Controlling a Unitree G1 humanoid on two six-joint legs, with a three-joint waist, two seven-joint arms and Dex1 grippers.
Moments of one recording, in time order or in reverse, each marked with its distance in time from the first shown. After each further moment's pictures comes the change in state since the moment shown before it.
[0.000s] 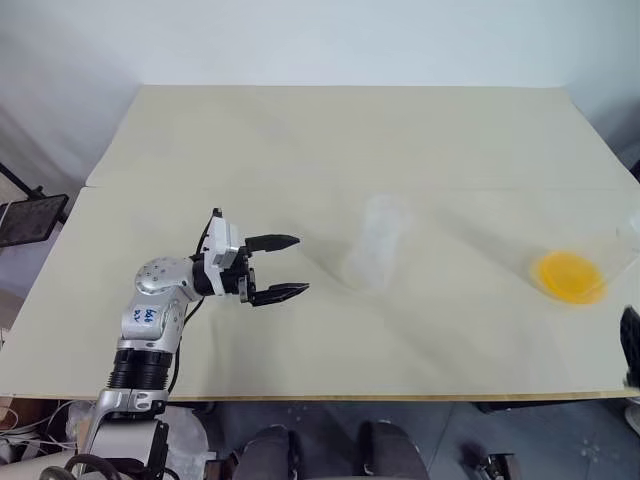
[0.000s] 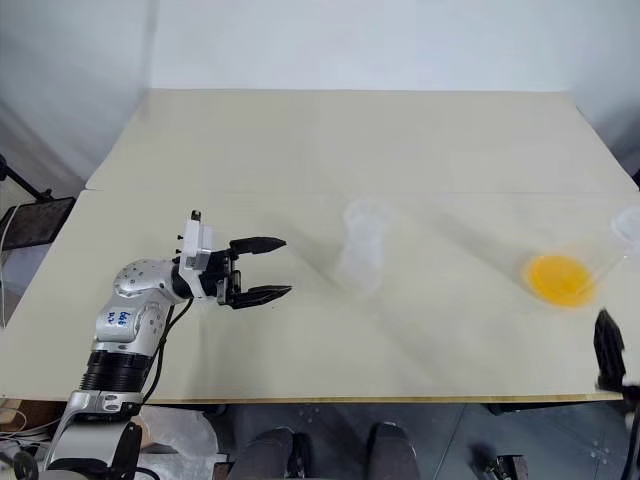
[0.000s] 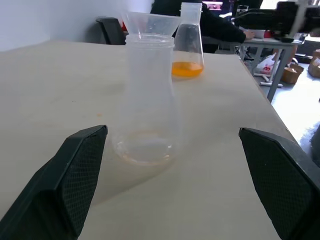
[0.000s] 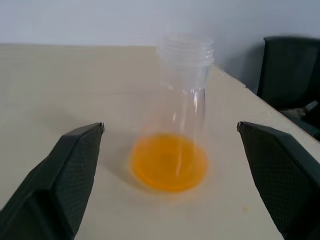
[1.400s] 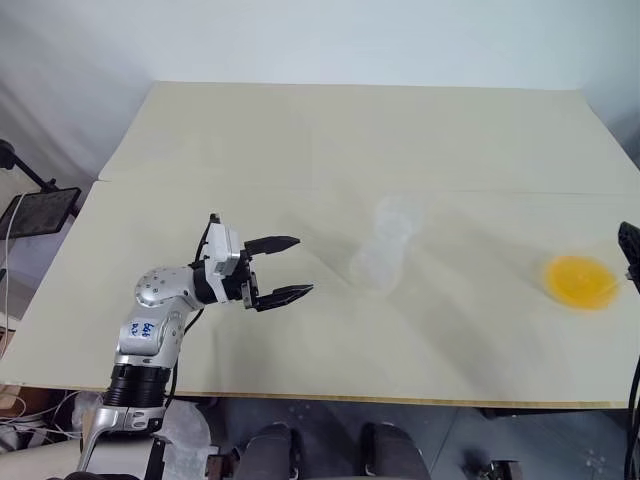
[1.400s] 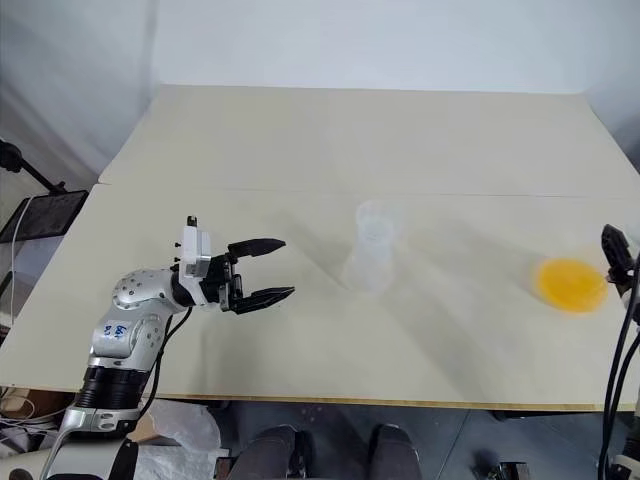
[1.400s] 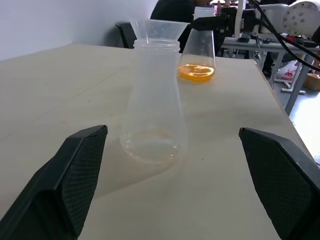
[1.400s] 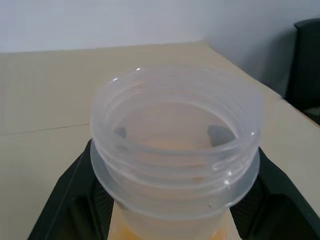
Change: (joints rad) left arm 0.079 -0.004 -0.013 -0.121 -0.023 0.013 0.095; right arm -0.597 -0.217 0.106 0.490 -0.179 0.129 0.130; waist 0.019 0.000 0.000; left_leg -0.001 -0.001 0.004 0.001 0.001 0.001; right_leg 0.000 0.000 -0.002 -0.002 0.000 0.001
